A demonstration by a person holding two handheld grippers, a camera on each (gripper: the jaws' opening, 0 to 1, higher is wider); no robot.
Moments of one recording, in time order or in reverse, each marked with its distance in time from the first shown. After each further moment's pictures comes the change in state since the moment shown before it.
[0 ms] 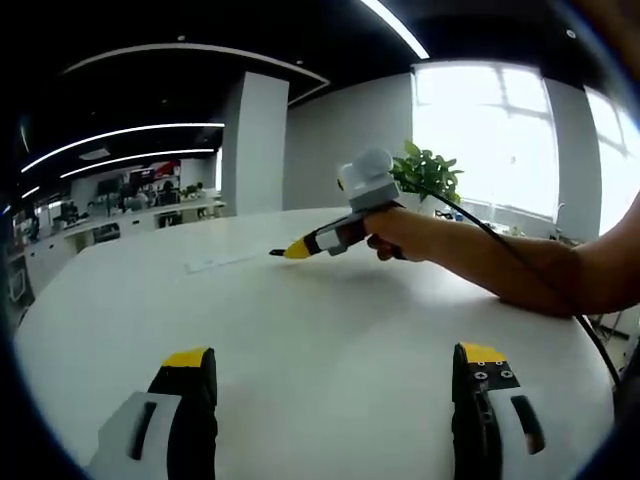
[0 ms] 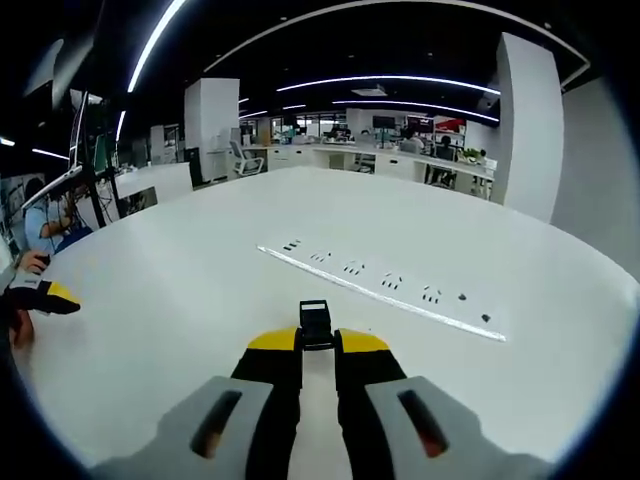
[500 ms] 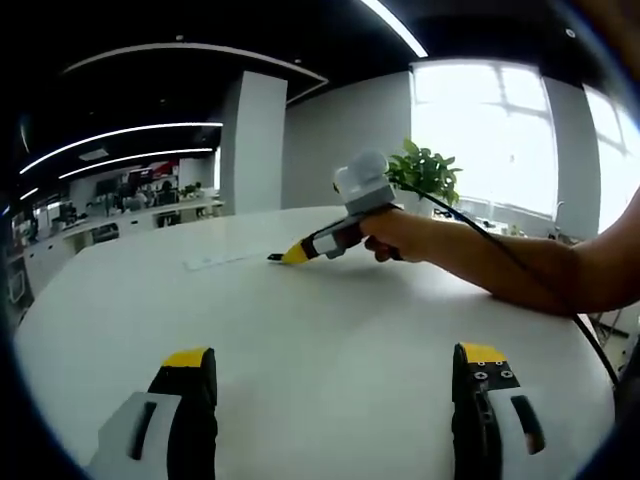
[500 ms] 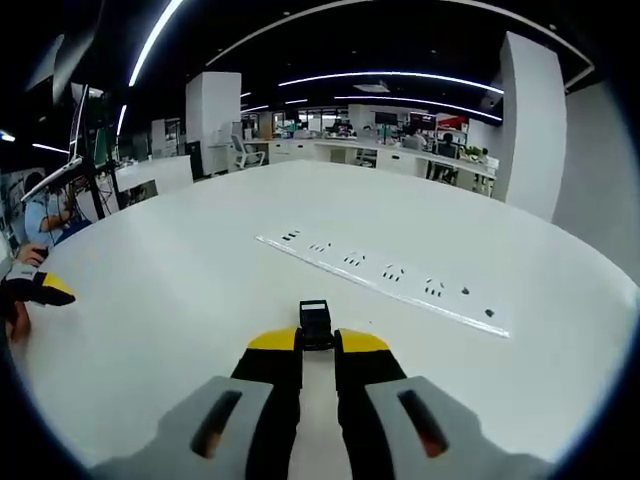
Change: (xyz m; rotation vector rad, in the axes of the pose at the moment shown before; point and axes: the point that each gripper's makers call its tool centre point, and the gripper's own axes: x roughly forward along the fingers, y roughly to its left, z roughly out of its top) left arm -0.001 -0.002 -0.001 0.003 0.005 -0.004; right arm 0.002 0.000 -0.008 -0.012 0.022 0.001
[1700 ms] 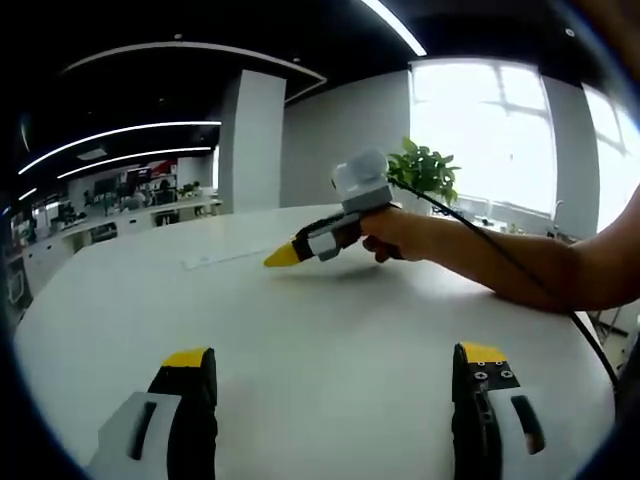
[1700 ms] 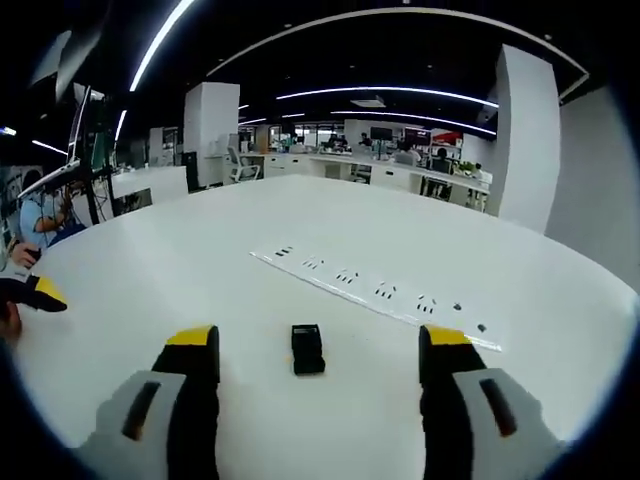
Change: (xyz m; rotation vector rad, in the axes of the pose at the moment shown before) left arm 0.002 0.001 -0.002 0.004 0.008 -0.004; right arm 0.008 -0.016 0.017 -0.034 -0.102 -0.083
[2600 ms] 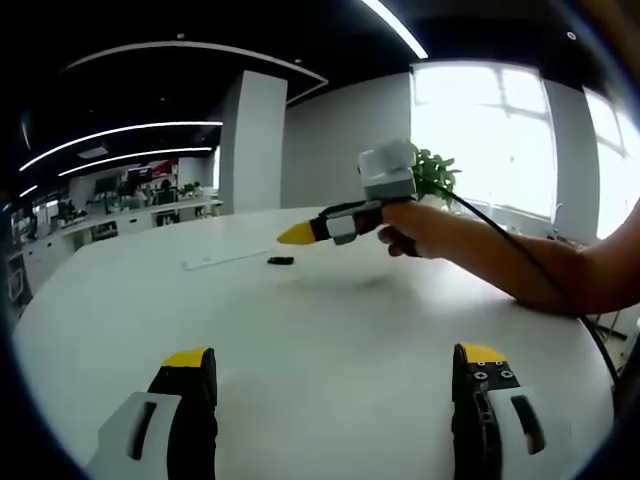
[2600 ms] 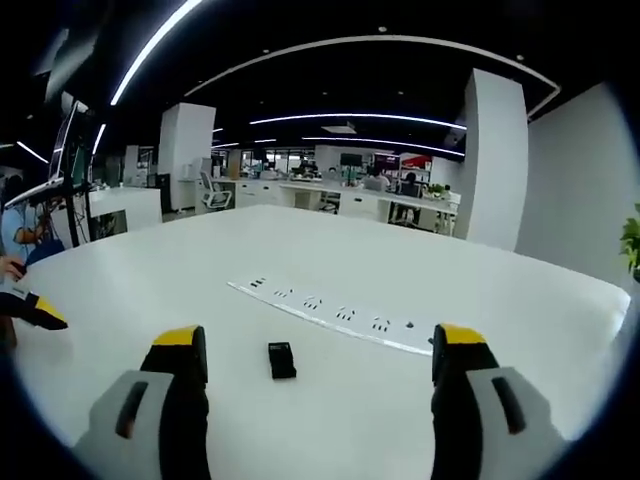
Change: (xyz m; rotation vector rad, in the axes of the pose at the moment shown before) left arm -0.004 -0.003 0.000 -0.010 -0.011 0.002; right arm -0.042 -0.016 0.019 0.034 -0.086 -0.111
